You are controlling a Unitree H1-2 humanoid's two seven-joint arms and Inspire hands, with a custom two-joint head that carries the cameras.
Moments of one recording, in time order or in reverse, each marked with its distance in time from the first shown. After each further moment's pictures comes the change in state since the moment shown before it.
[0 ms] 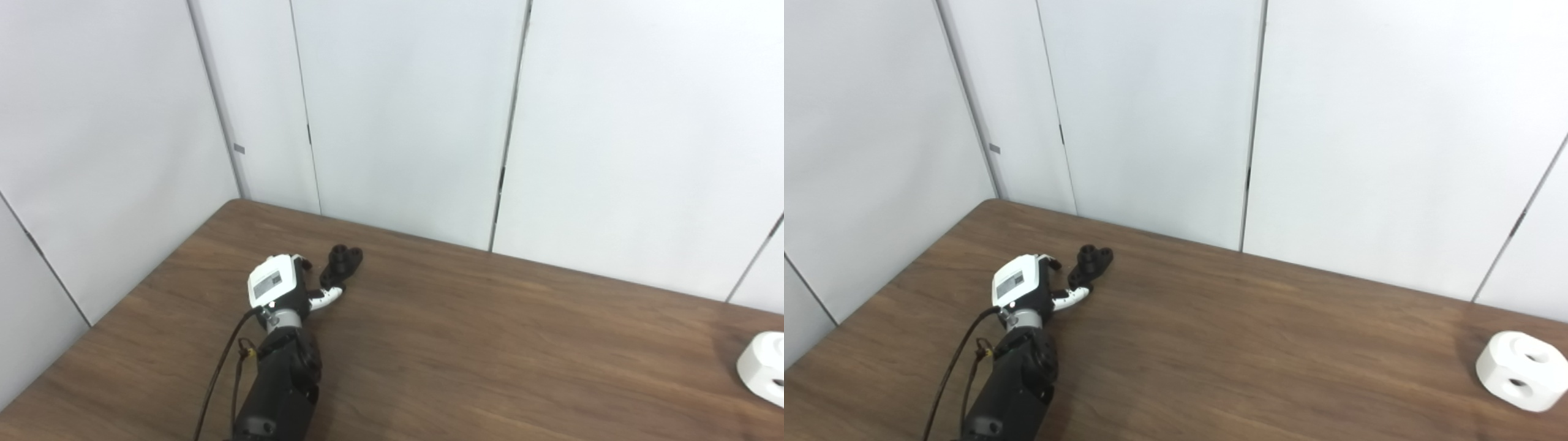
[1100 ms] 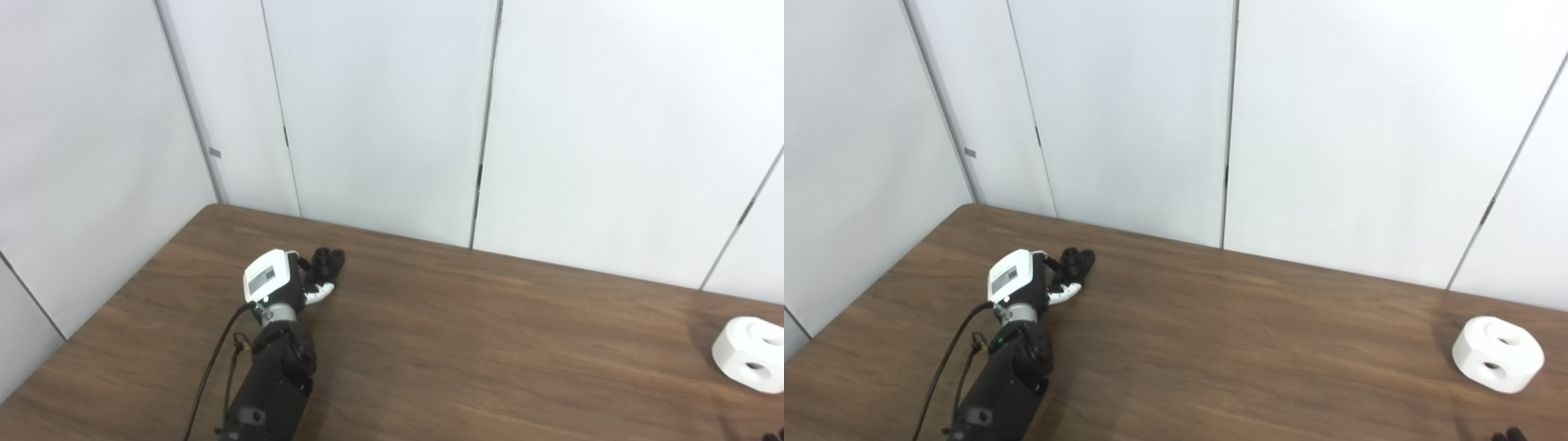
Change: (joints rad) left arm -0.044 0.026 -0.076 0.055 -0.132 0.000 0.073; right arm 0.016 0.010 0.001 -0.018 0.001 0.011 -0.020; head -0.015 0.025
